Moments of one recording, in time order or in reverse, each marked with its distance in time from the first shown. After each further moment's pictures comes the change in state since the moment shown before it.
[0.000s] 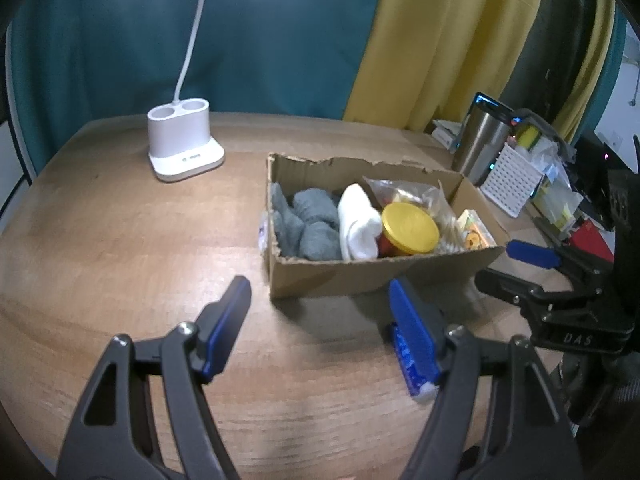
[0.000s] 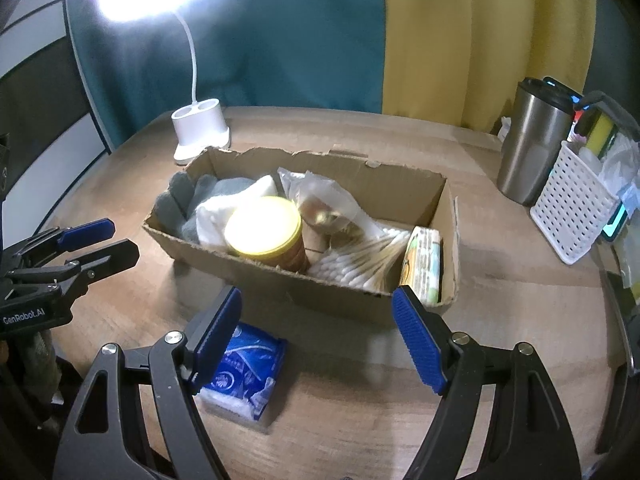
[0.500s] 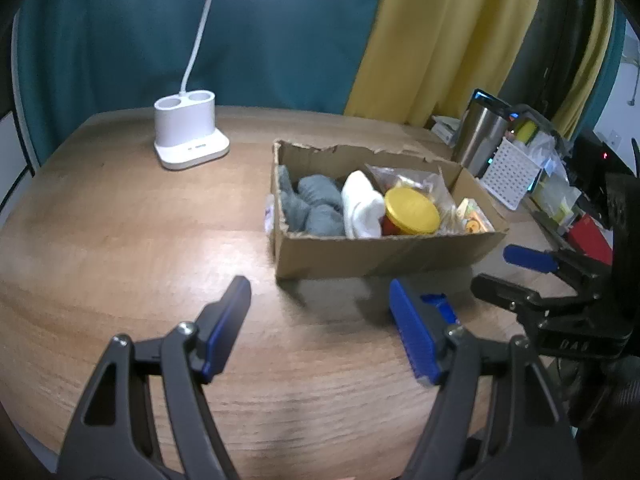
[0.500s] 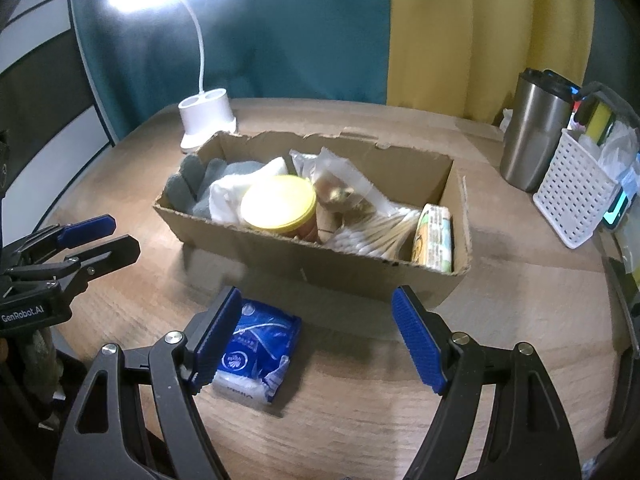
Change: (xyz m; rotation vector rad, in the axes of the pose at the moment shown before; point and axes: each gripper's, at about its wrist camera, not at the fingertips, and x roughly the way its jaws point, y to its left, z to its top) left arm -0.006 0.007 -0.015 -0.006 0.007 -0.003; right arm -0.001 0.012 -0.016 0.001 0.020 0.006
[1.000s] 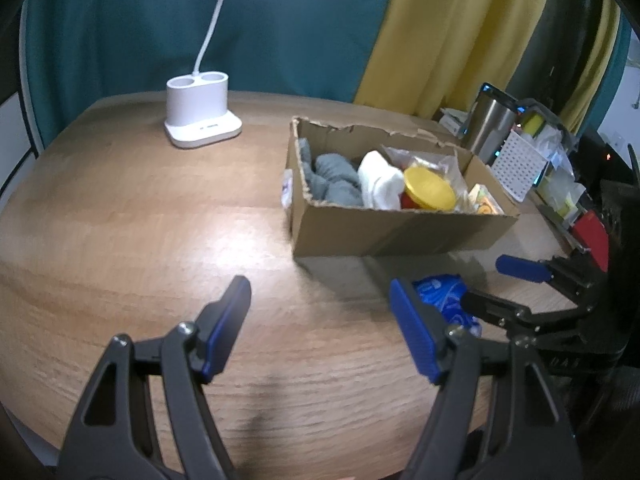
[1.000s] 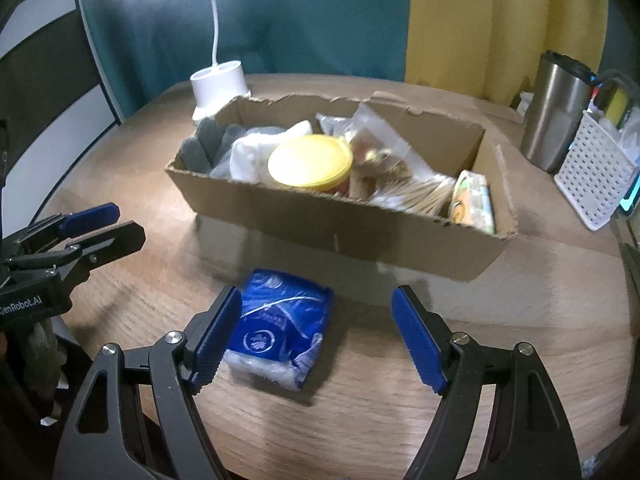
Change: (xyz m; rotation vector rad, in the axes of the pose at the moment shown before) left arm 0.004 0.013 -0.016 -0.018 0.025 0.005; right arm 0.020 0.022 -0.015 -0.014 0.063 0.028
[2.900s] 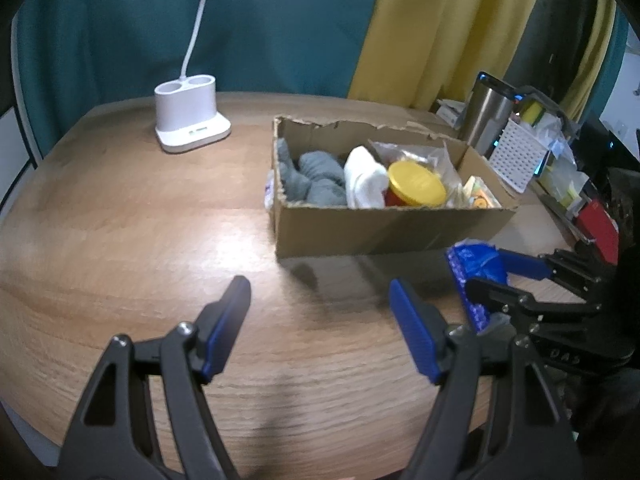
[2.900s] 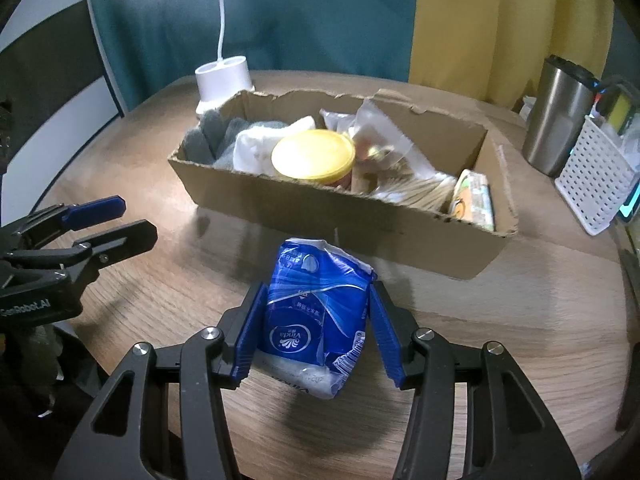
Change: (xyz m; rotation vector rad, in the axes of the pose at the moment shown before) left arm 0.003 -0.023 0.005 0.038 0.014 0.027; right arm -0.007 -0.004 -0.004 -0.022 -0.014 -0.004
